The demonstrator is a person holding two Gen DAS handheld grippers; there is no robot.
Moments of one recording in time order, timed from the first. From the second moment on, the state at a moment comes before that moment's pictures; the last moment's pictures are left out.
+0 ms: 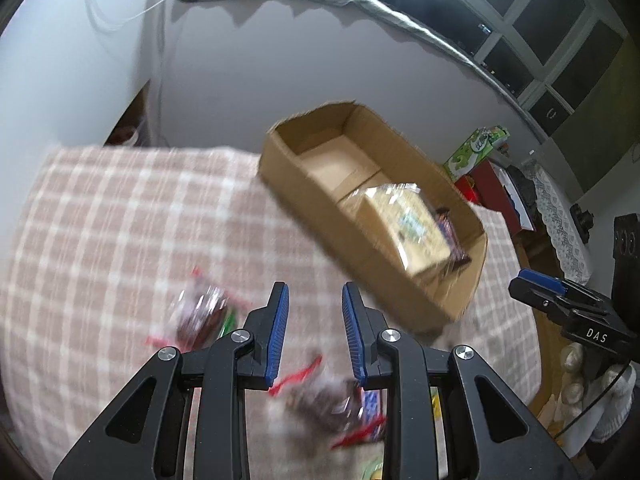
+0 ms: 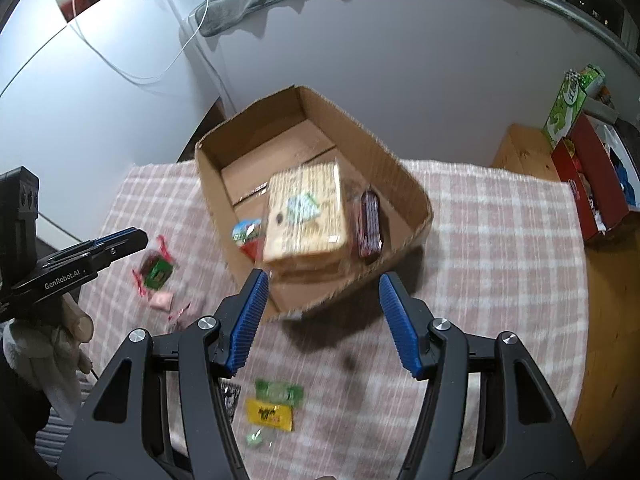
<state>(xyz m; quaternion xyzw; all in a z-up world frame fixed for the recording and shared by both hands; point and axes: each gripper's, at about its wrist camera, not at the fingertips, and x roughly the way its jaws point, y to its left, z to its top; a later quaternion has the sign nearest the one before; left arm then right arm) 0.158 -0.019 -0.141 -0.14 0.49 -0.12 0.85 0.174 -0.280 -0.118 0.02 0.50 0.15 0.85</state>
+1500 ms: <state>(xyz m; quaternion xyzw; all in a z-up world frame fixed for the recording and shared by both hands) 0.095 -0.020 -0.185 -0.19 0.55 -0.12 0.81 0.132 -0.216 -0.222 -0.01 0.61 0.18 0.77</state>
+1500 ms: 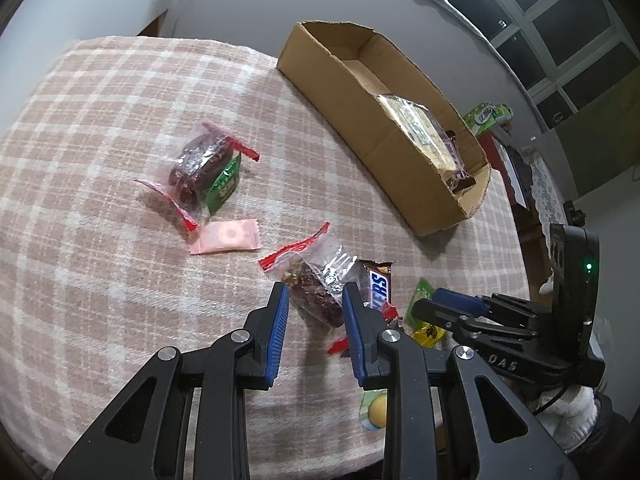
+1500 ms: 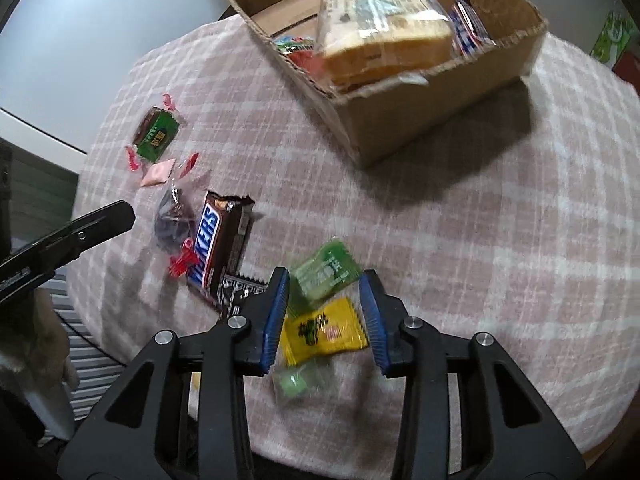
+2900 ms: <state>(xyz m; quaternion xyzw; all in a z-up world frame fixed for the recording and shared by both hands) 0.121 -0.059 -0.209 -0.10 0.57 -0.10 0.81 0.134 -0.188 -0.229 -0.08 0.60 0.15 0.78</state>
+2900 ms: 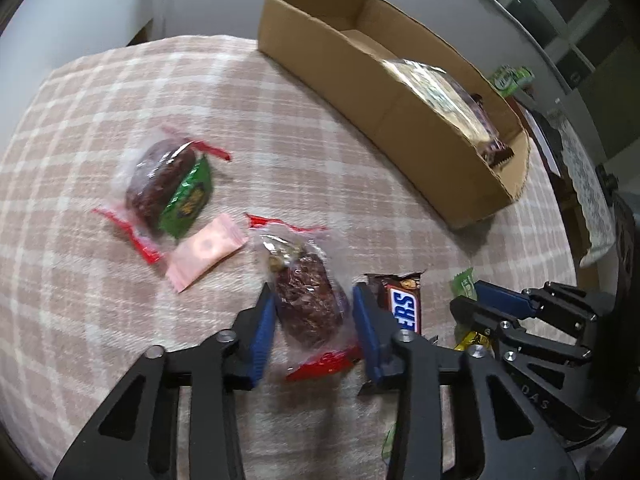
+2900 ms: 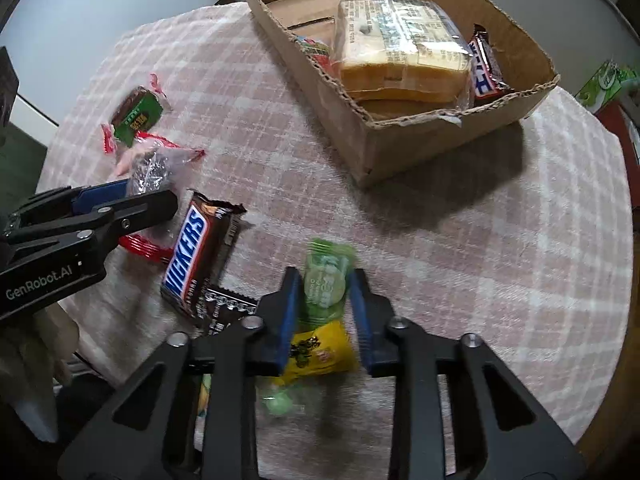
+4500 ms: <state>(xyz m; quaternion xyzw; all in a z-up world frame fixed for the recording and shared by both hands) 0.221 -0.044 -0.110 -0.12 0.45 -0.14 0.87 0.231 -0.247 -0.107 0.00 0.49 0.16 0.86</state>
